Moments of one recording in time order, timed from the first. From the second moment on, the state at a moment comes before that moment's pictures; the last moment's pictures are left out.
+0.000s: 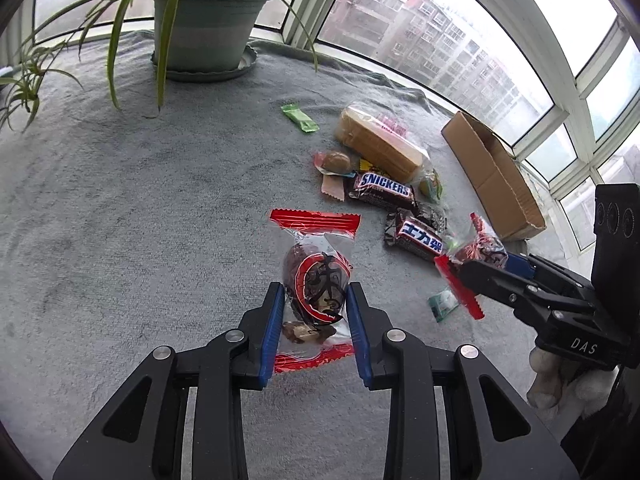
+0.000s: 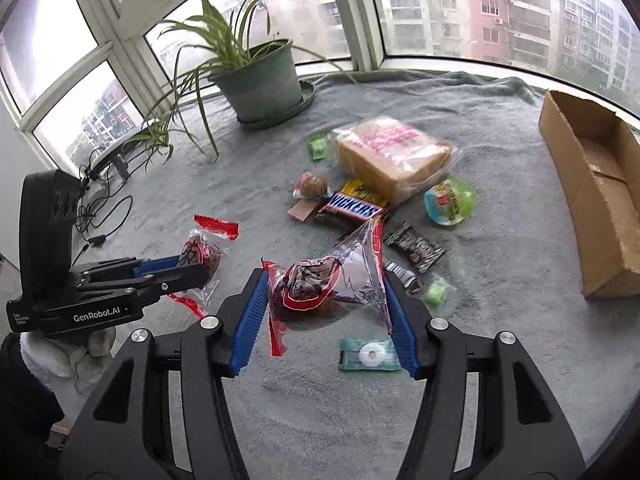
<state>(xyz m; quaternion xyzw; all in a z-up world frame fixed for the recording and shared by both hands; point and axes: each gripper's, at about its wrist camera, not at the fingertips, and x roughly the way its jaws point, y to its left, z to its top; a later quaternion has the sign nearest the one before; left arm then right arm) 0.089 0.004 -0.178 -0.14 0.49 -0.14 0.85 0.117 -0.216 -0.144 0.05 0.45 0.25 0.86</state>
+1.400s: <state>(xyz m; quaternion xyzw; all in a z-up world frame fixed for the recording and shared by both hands) 0.197 -0.288 -0.107 0.01 0.43 -0.35 0.83 0.209 -0.507 -0.172 0.10 0.43 -0.01 0.90</state>
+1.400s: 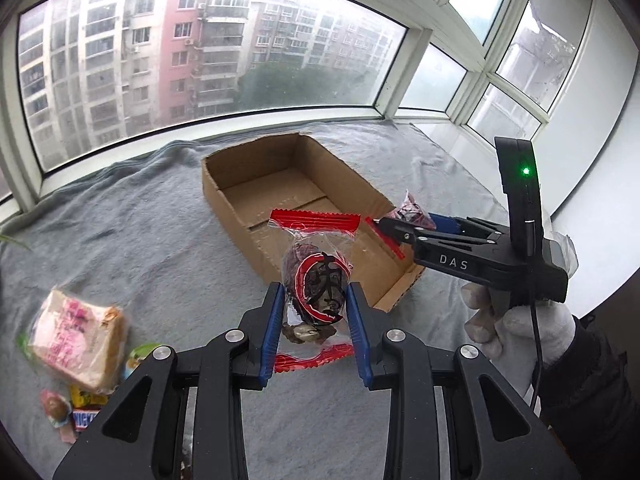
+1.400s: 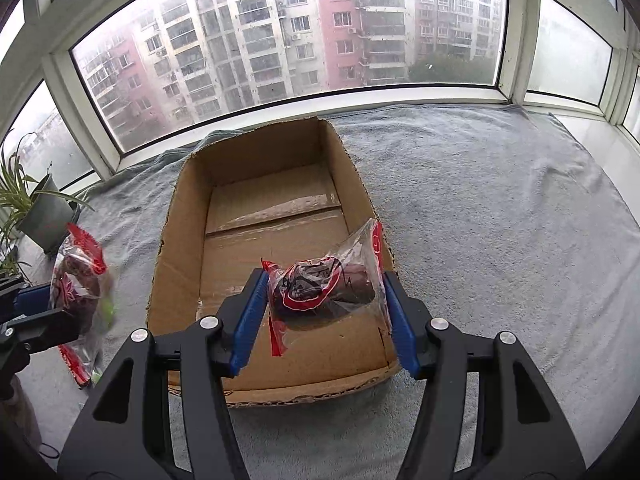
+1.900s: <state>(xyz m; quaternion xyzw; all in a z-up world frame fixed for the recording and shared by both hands) 0.207 -0.320 -0.119 0.02 0.45 -0.35 0.82 0.209 -0.508 -0.173 0.09 0.43 -0.02 0.90</state>
